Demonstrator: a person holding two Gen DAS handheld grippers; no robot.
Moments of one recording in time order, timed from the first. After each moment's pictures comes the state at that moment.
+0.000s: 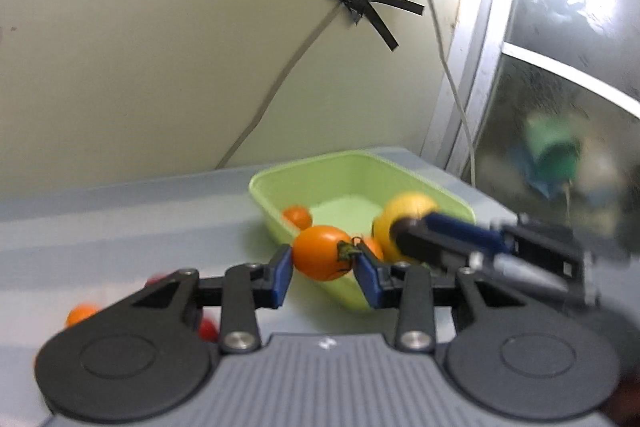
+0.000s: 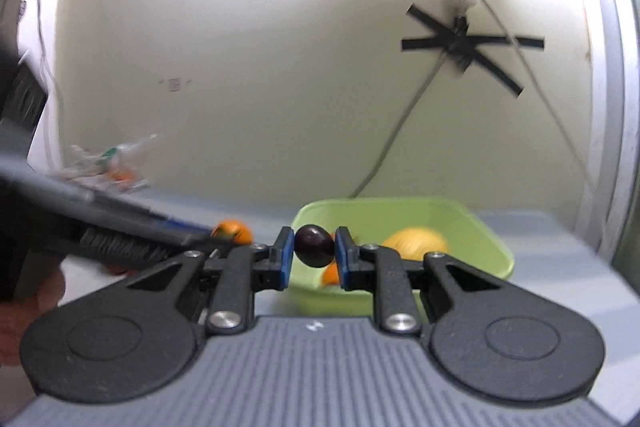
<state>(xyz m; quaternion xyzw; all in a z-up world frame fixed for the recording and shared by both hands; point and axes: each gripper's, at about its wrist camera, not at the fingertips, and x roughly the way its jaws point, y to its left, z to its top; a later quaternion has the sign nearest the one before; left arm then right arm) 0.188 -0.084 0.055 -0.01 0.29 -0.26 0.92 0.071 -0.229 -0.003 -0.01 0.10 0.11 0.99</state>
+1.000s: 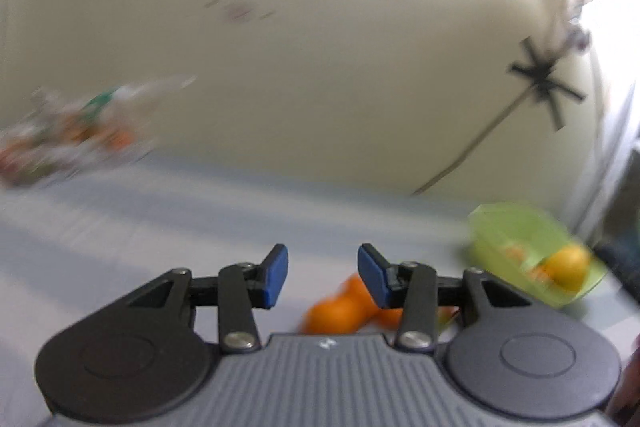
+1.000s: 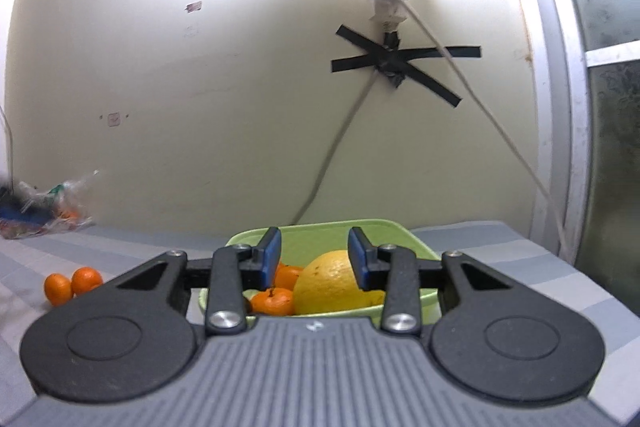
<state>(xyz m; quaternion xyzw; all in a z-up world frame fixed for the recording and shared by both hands) 0.135 0.082 0.049 -0.09 0.27 -0.04 0.96 0.073 -0.255 -0.007 0.03 0.05 0.03 1.00</state>
